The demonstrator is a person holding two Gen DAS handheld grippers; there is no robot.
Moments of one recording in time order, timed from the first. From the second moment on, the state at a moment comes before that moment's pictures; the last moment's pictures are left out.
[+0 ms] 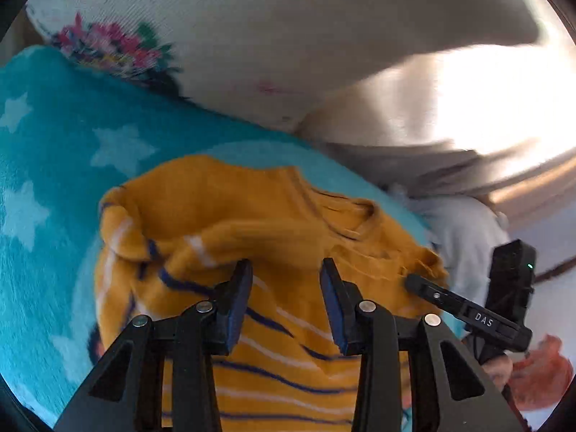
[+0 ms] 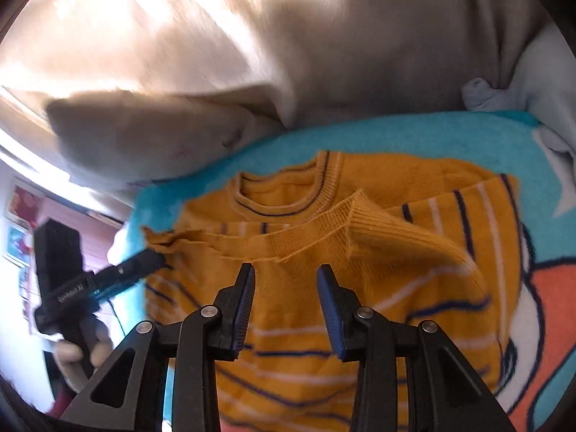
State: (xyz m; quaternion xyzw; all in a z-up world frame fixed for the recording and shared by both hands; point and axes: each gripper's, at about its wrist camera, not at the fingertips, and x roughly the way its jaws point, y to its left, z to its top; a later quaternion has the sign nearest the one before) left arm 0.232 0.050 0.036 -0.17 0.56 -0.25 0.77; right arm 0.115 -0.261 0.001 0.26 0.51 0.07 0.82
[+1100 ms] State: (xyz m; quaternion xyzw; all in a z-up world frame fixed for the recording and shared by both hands) left arm 0.097 0.161 0.000 -0.37 0.55 -0.18 0.73; right arm -0.079 -0.339 -0.038 0.37 0.49 0.00 0.79
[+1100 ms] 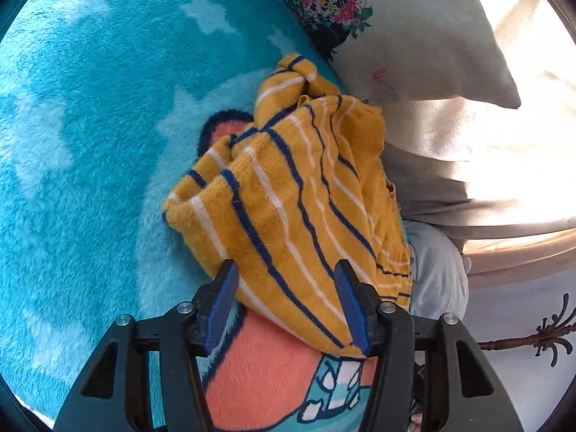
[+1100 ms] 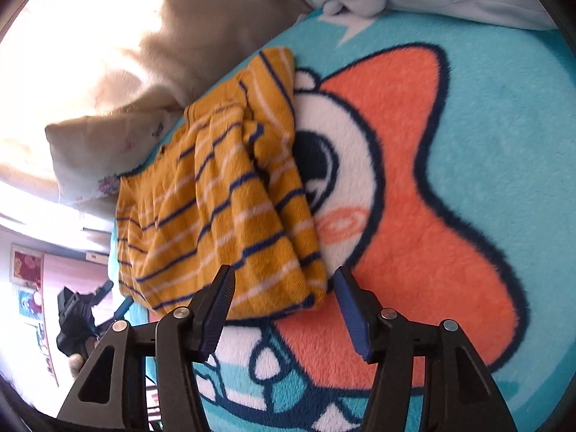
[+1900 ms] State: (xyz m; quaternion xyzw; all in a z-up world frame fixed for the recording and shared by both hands) left arm 0.094 0.186 -0.003 -0.37 0.54 -0.16 0.74; right arm -0.043 -0.296 -0.041 0.34 0.49 0.00 0.81
